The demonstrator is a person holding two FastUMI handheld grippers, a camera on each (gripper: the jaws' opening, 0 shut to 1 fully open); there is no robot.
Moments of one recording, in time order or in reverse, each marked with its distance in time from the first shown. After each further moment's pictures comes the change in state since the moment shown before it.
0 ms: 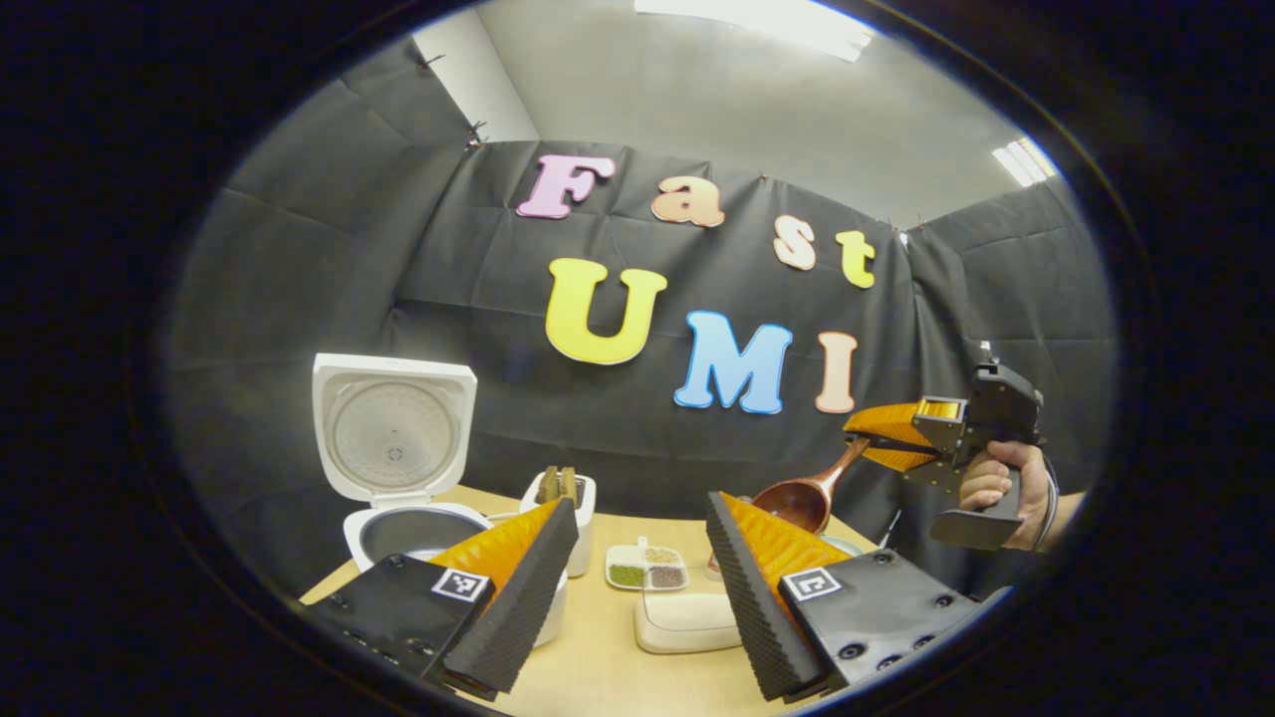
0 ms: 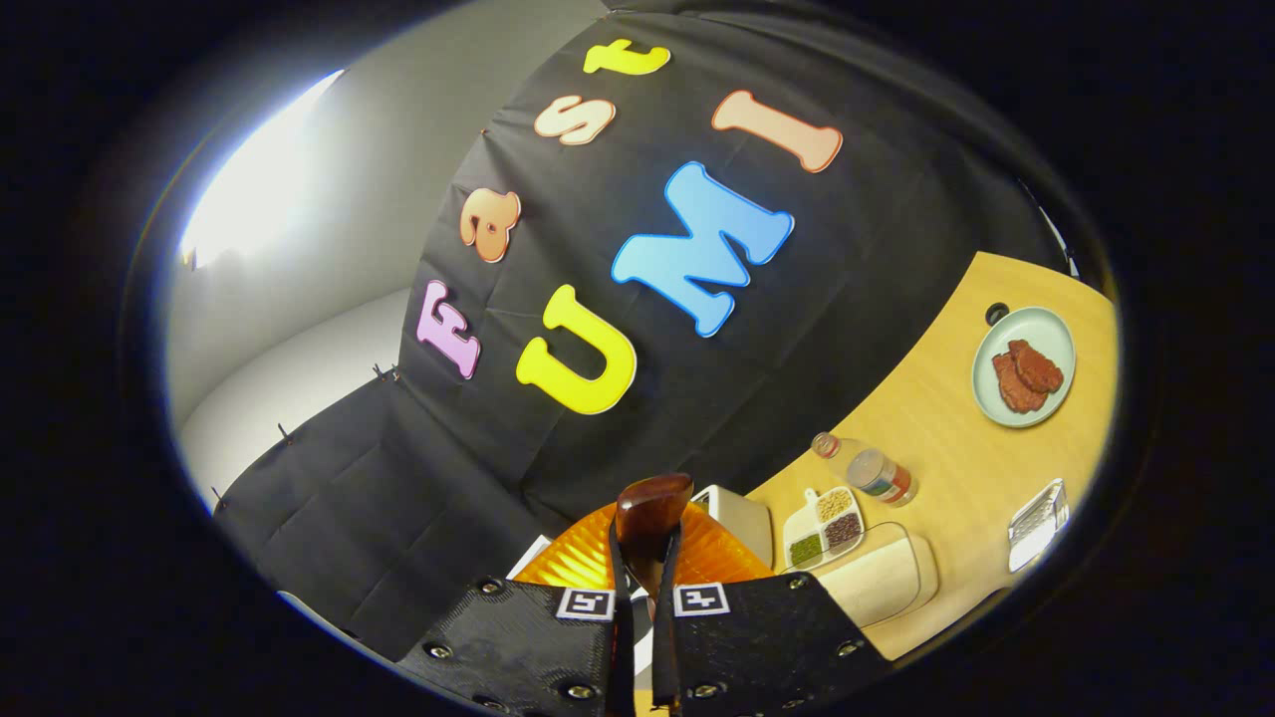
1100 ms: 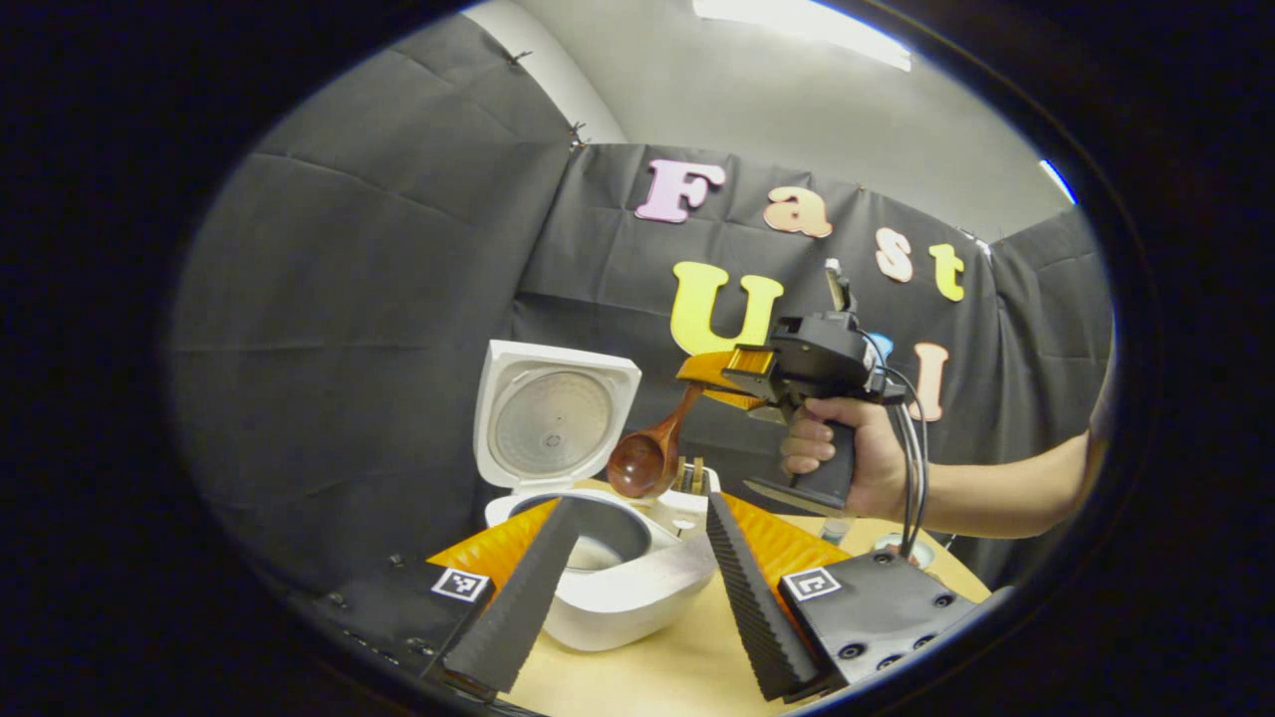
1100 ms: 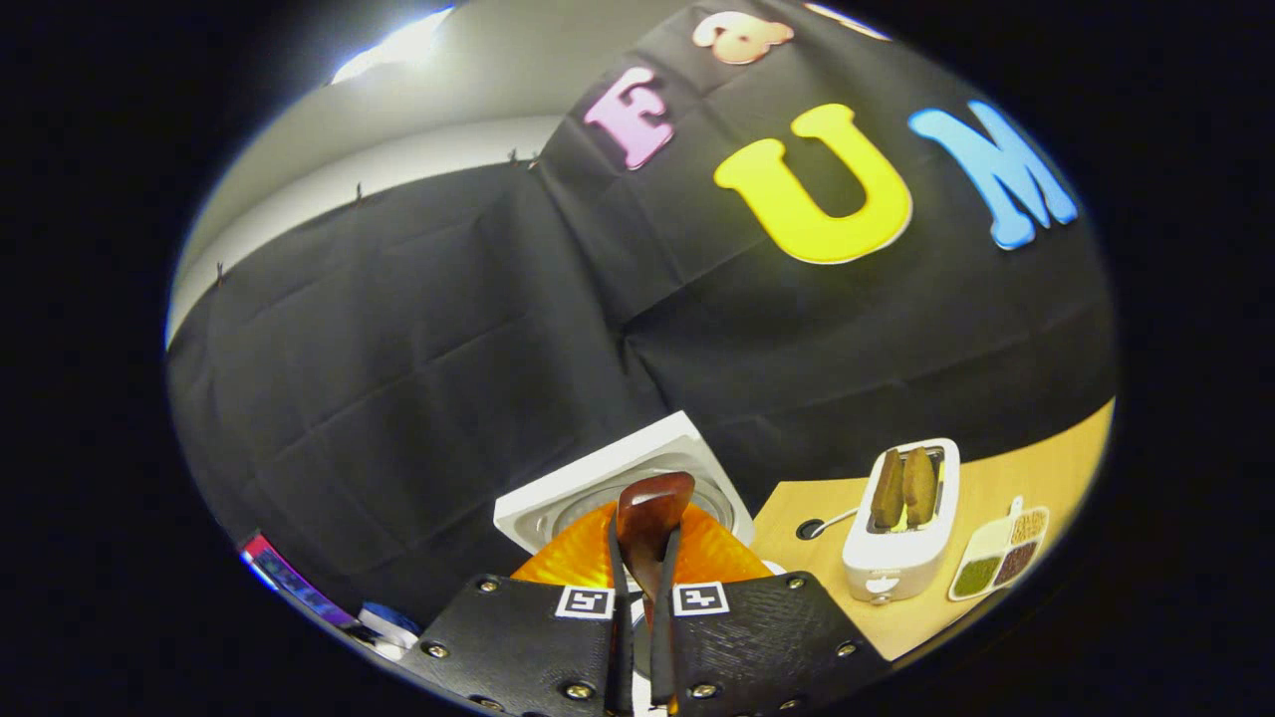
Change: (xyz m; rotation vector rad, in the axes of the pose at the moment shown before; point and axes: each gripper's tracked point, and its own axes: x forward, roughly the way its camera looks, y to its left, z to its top) left arm -0.004 0.044 0.004 -0.059 -0.002 0.256; right arm 0.213 0.190 -0.263 -0.363 0.356 0.314
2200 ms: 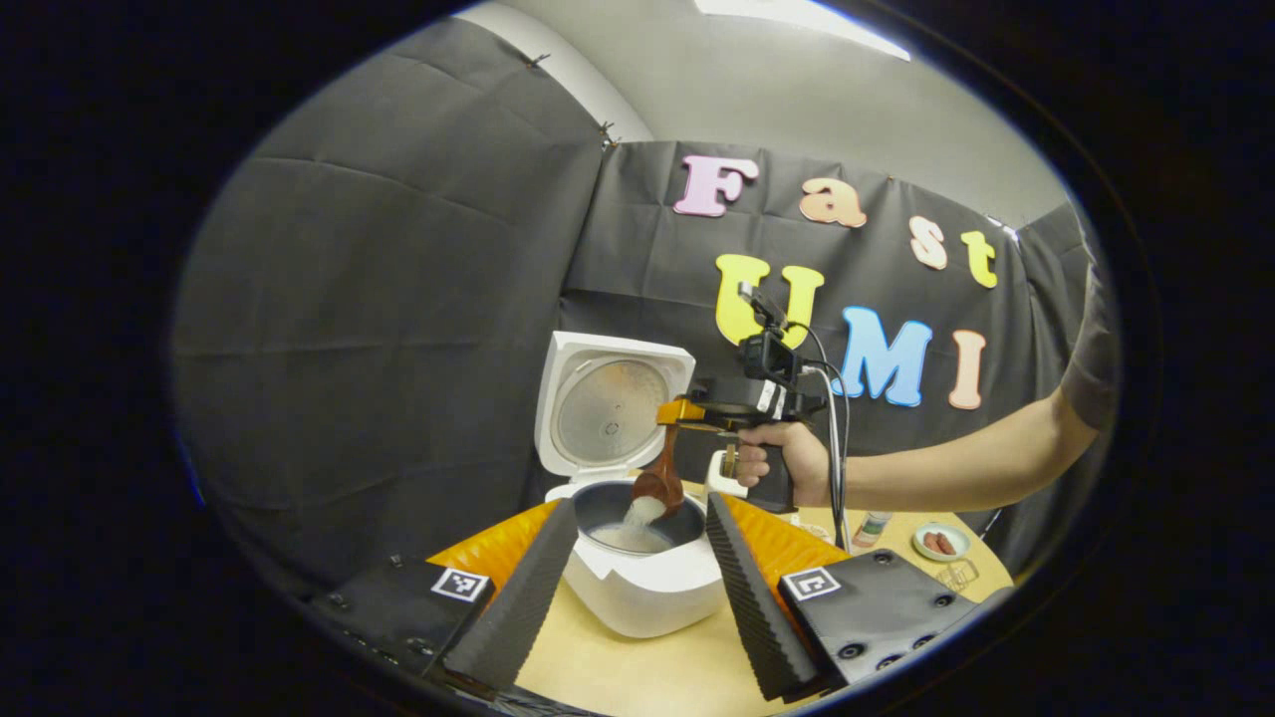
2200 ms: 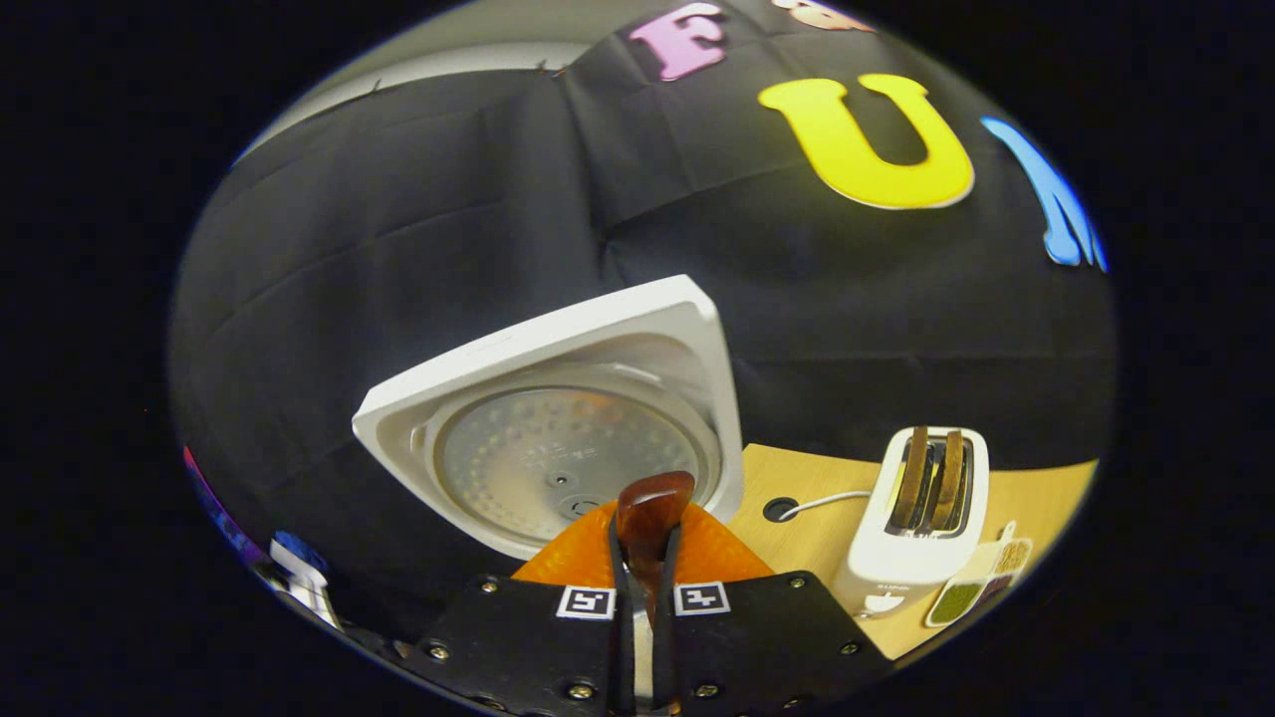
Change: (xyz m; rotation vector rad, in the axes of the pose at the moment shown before) left arm 0.010 0.009 -0.003 0.022 0.022 0.153; right arm 0.114 -0.019 -0.109 -0.439 0.245 -0.058
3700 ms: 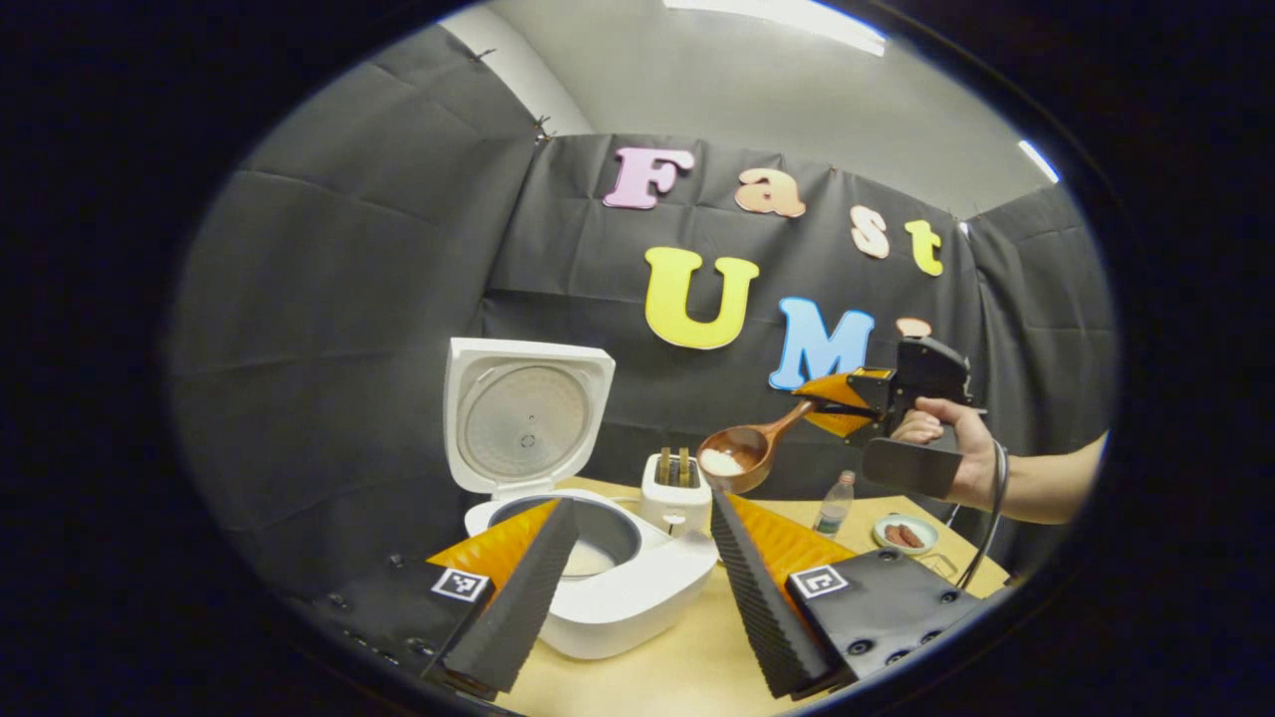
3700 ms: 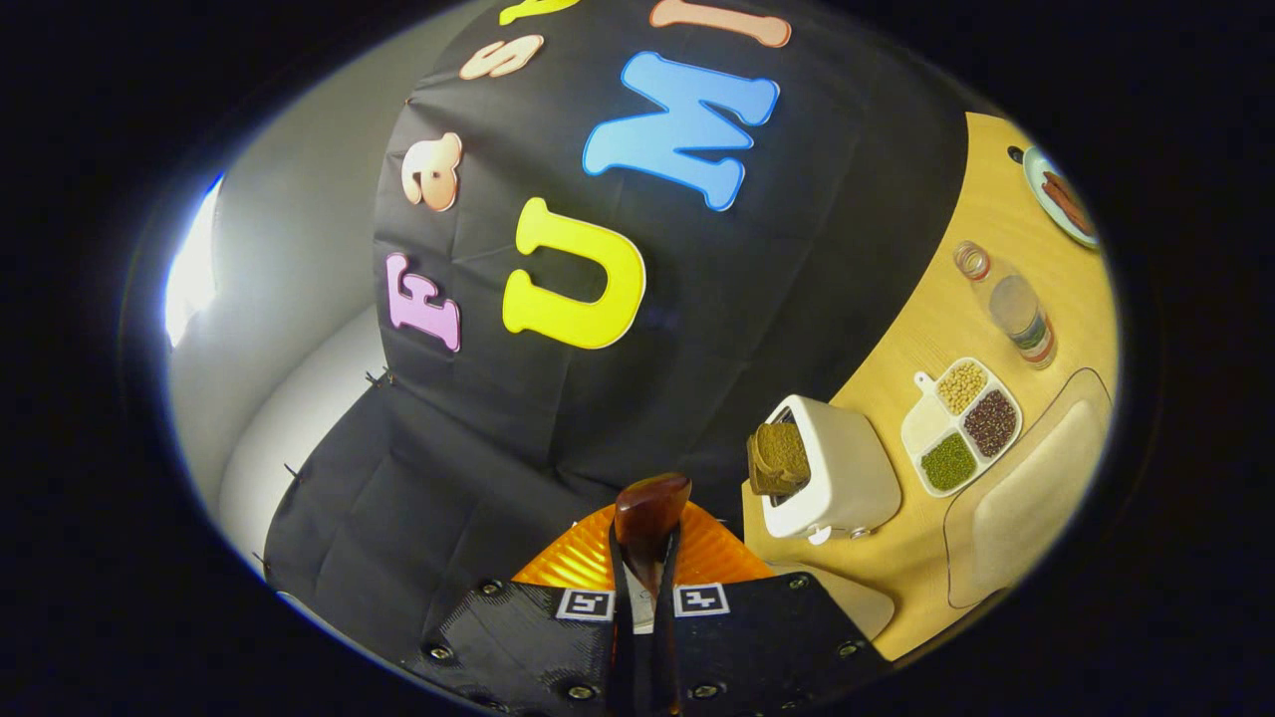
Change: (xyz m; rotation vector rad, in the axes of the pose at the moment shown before) left arm 0.034 -0.048 0.008 0.038 0.006 -0.196; right arm -0.222 -0.157 0.050 1.055 -0.390 -0.066
